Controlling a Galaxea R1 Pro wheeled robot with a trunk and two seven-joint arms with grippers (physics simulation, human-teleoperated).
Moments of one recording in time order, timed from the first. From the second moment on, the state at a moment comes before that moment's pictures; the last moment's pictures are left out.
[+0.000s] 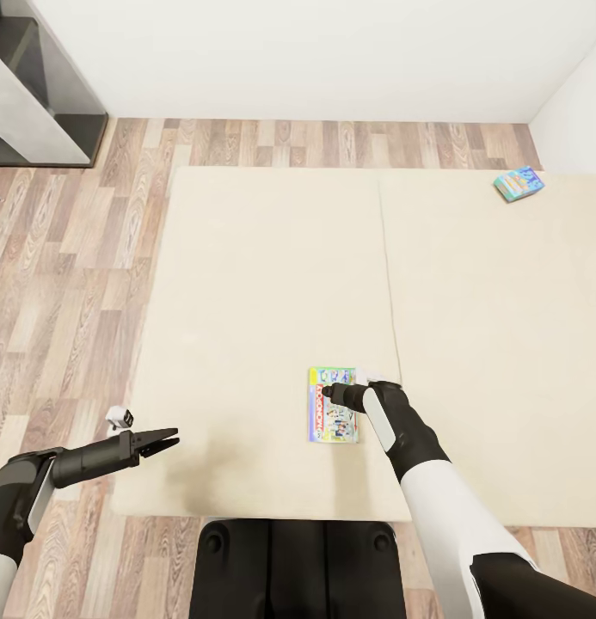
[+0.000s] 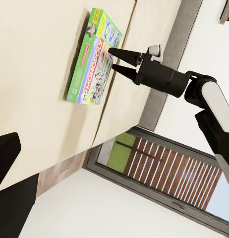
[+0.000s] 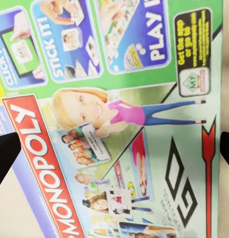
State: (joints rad) left arm -0.57 0.31 0.34 -0.92 0.04 0.89 -1.54; right arm -0.87 0.17 -0.03 -0.79 -0.24 0.68 -0.09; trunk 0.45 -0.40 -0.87
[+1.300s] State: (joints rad) left arm -0.57 0.31 0.34 -0.92 0.04 0.89 -1.54; right arm -0.87 0.17 -0.03 -0.79 -0.24 0.68 -0.09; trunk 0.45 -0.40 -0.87
